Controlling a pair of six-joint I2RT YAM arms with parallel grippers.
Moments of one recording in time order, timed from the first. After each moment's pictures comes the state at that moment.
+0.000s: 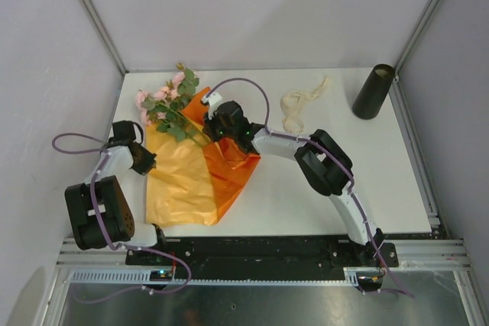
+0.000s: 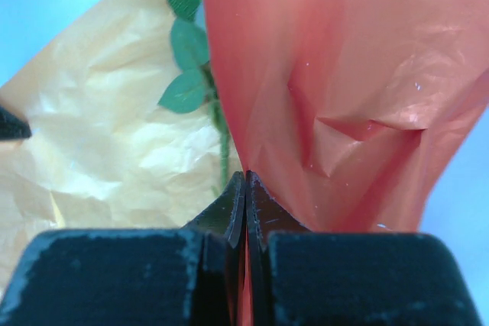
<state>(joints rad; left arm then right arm) 0.26 1.40 0.78 -0.52 -0.03 -0.69 0.88 2.26 1.66 0.21 -0.08 0.15</state>
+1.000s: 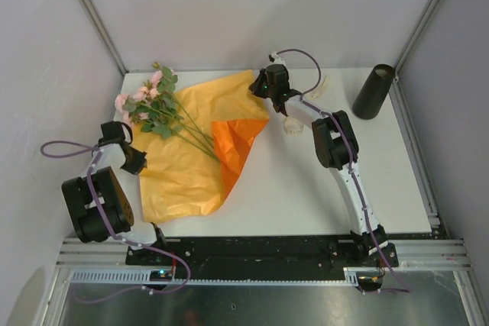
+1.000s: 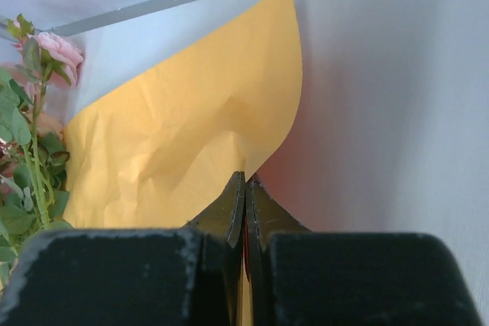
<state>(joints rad) 0.38 1.46 0.82 -0.50 -0.05 -0.74 0.47 2.53 2.04 0.12 -0.04 0.62</state>
